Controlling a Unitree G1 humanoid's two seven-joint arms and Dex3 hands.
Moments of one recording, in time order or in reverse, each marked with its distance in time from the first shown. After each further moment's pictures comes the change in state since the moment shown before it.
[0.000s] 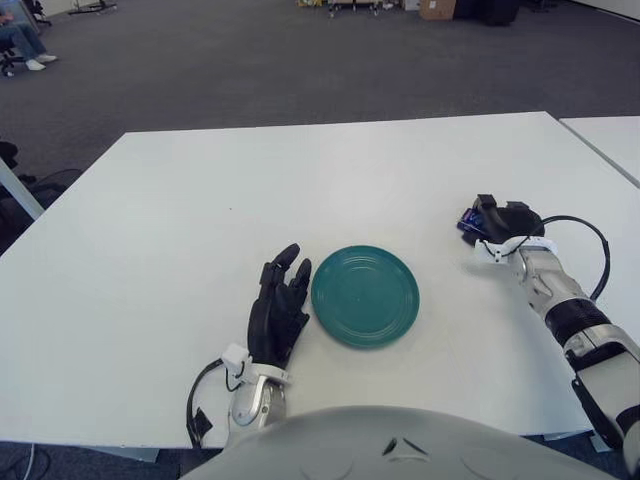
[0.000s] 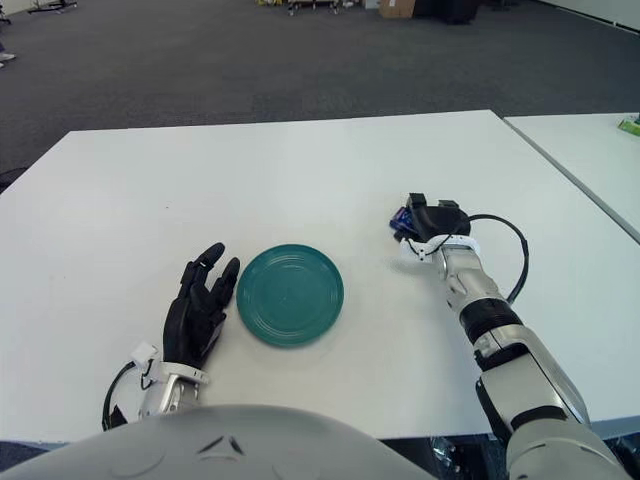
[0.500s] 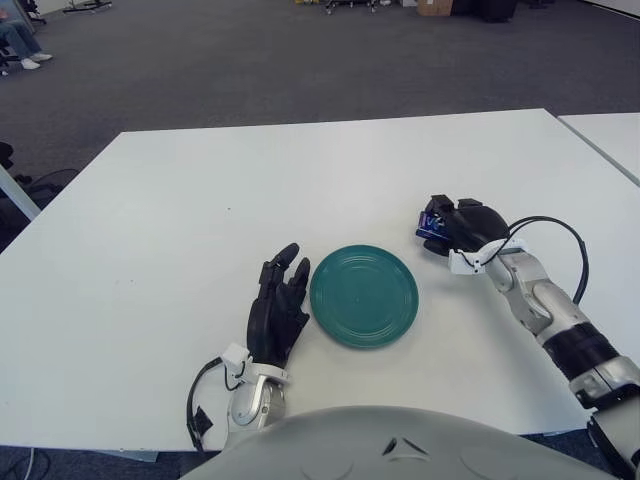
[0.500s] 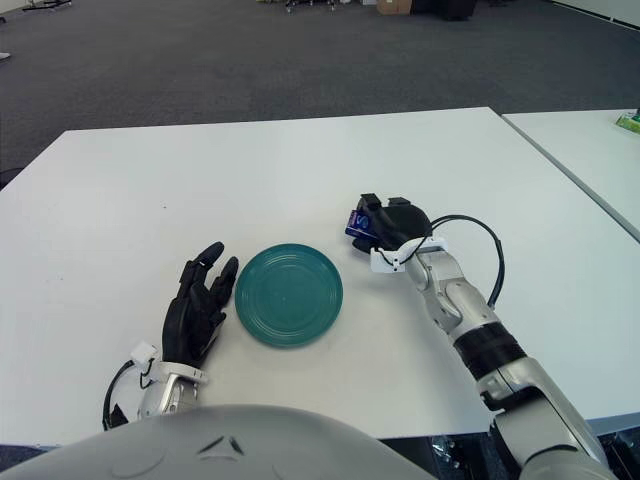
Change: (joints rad) left arm 0.000 0.001 0.014 0.002 0.023 -0.012 0.003; right arm 0.188 -0.054 -0.035 -0.586 0.012 -0.041 0.197
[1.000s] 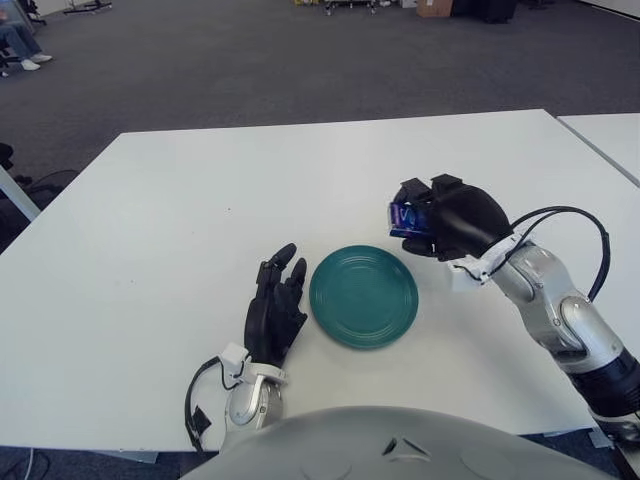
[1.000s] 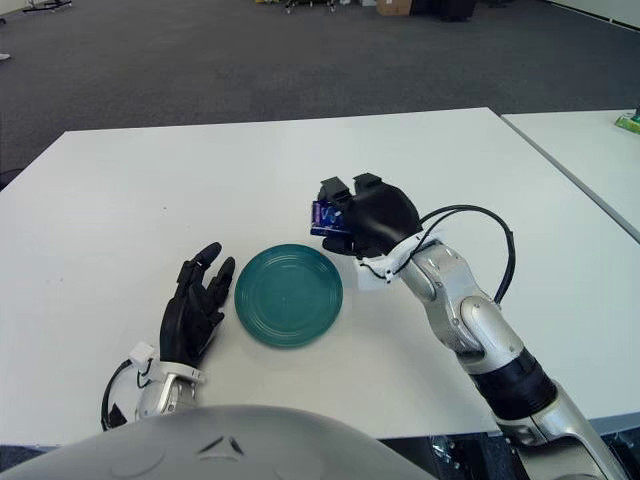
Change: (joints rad) left arm -0.004 0.001 0.012 0.002 0.012 0.011 0.007; right arm 0.086 -0.011 -0.044 -0.514 -0.065 0.014 0.290
